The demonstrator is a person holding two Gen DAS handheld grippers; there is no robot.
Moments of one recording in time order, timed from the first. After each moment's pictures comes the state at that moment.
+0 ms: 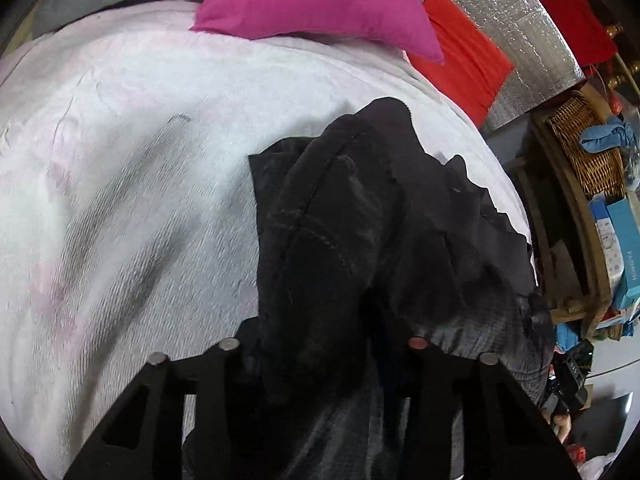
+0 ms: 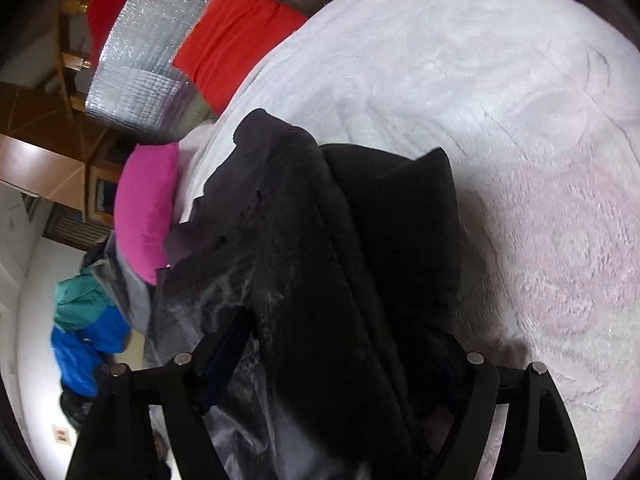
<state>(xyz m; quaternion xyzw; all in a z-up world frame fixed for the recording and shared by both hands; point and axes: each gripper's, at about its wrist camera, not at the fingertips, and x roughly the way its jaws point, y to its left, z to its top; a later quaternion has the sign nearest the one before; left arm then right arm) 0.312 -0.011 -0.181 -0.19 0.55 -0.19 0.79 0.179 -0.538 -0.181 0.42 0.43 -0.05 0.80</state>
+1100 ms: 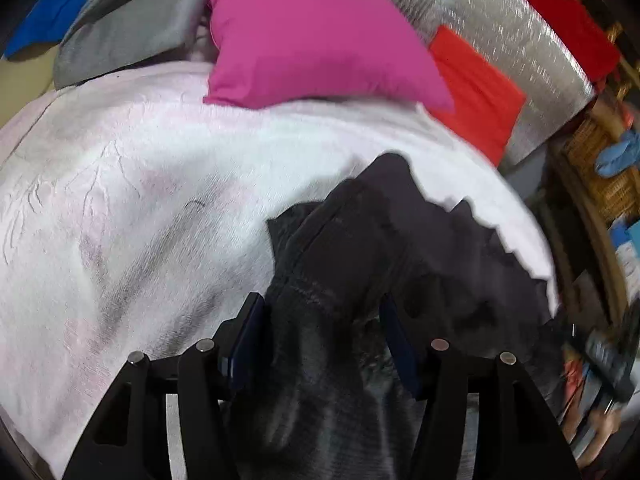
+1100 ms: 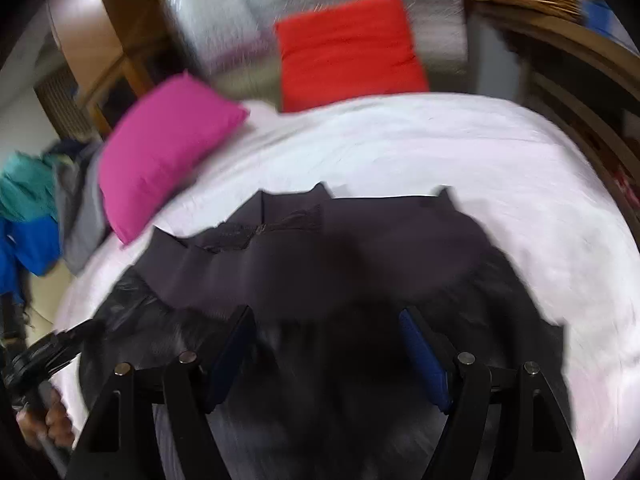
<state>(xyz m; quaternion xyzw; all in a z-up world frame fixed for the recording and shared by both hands) 0.324 -0.021 -0.152 -0.16 0.51 -0.13 0.84 0.343 -0.404 -0.105 0.15 0.47 -0.07 0.87</state>
